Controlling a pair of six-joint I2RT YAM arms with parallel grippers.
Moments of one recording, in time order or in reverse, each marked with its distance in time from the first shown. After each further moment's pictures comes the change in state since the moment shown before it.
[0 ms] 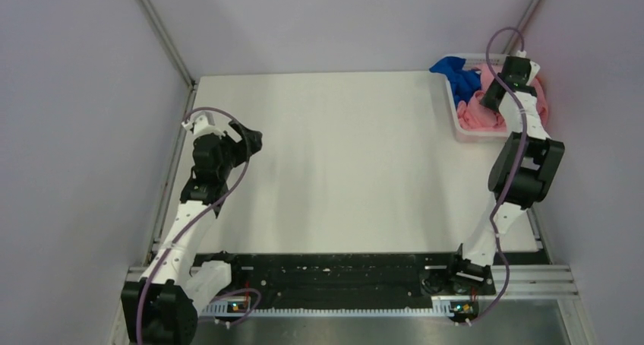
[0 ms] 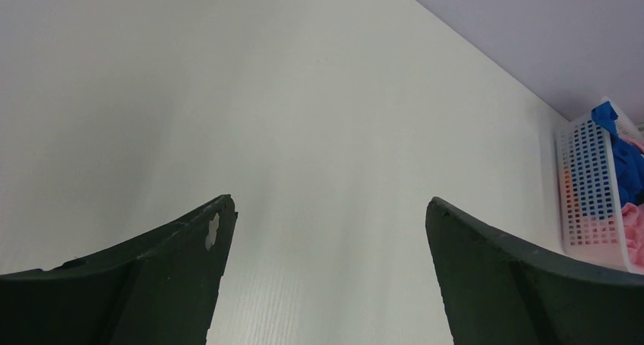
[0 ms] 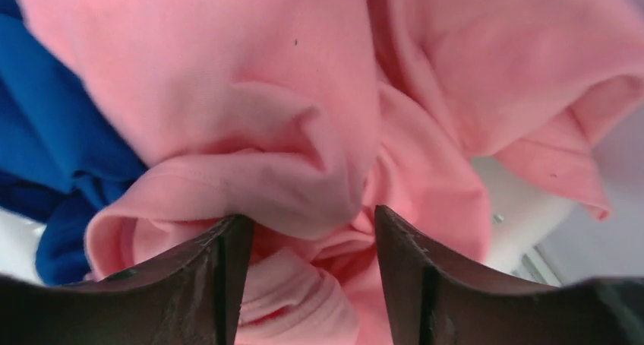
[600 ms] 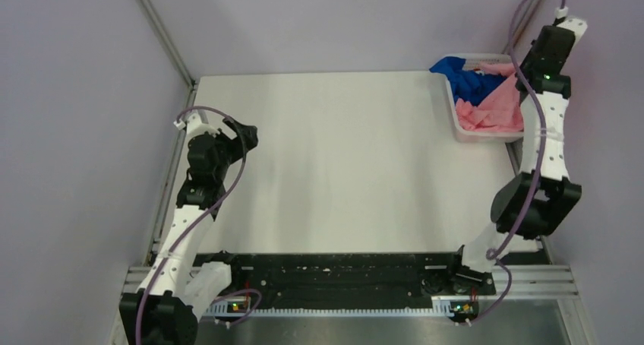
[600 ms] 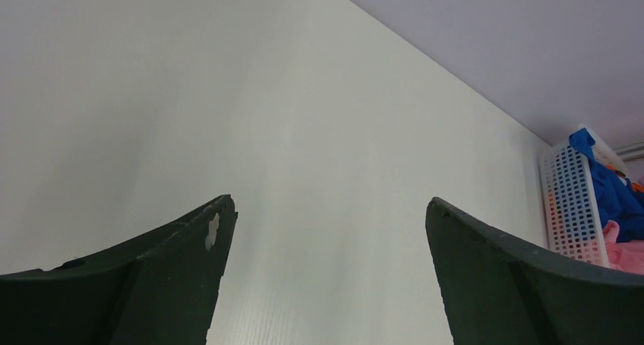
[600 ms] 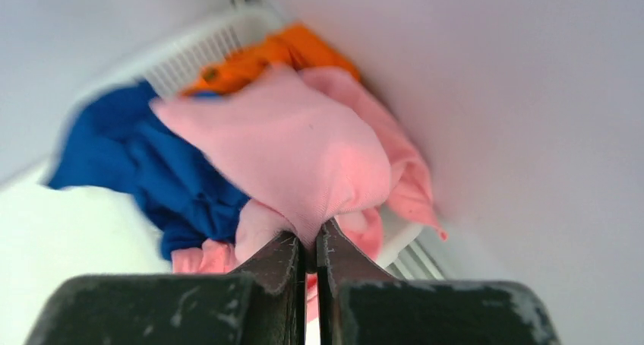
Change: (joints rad) left arm 0.000 -0.026 0.027 -0.002 -0.033 0.000; right arm -0.013 -0.170 0.107 -0.029 0.059 -0.110
